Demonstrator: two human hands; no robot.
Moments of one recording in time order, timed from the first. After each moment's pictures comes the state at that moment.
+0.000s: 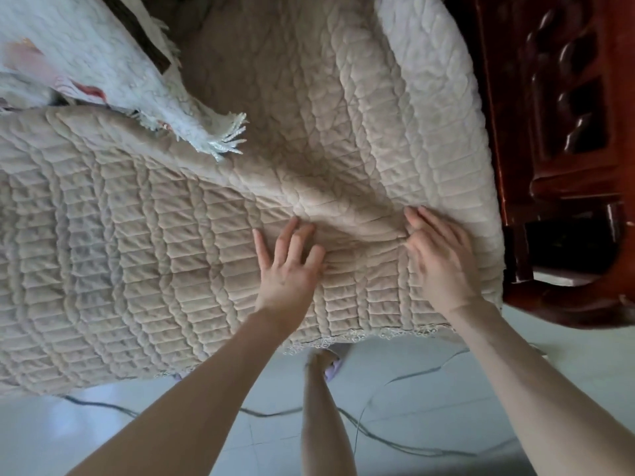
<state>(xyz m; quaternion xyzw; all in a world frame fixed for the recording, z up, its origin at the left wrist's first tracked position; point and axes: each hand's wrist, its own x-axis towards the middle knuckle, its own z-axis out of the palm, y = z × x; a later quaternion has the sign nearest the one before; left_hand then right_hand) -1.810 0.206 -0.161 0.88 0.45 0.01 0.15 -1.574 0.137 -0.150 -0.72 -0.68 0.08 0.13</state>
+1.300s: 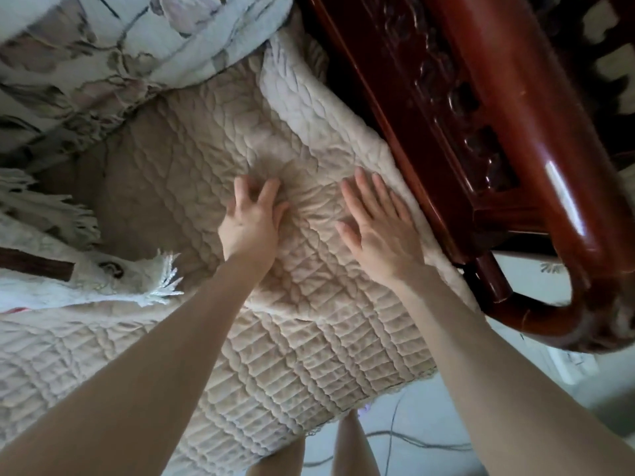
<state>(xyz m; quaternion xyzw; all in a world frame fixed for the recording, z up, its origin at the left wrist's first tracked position) -1.686 0.384 -0.137 0.85 0.49 -0.07 0.19 -1.551 0.247 -0.149 -0.84 -0.51 0.21 0.02</state>
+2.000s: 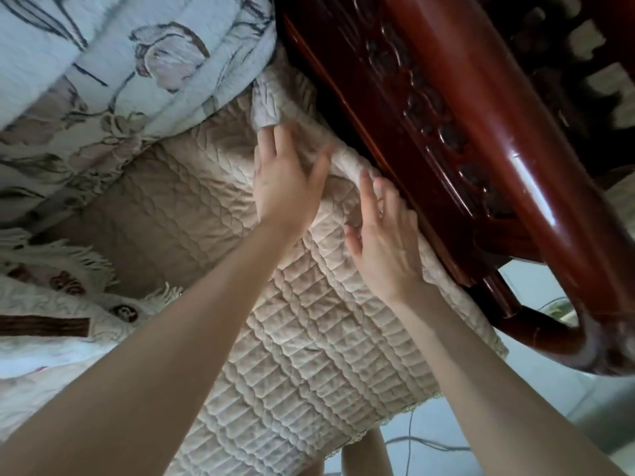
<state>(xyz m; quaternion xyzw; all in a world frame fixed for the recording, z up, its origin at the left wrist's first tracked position) -1.593 0.421 -0.107 0.82 0.45 0.10 0.34 -1.549 0.279 -0.121 -0.89 -0.40 0.15 0.13</state>
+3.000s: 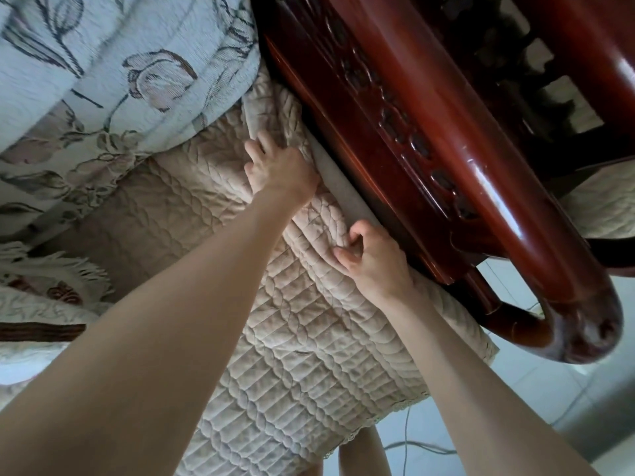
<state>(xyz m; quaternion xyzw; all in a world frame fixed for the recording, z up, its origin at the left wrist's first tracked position) -1.548 0.436 -0.101 0.84 0.46 -0.23 0.16 -1.546 0.267 -0.101 -0.87 -0.20 0.39 0.20</state>
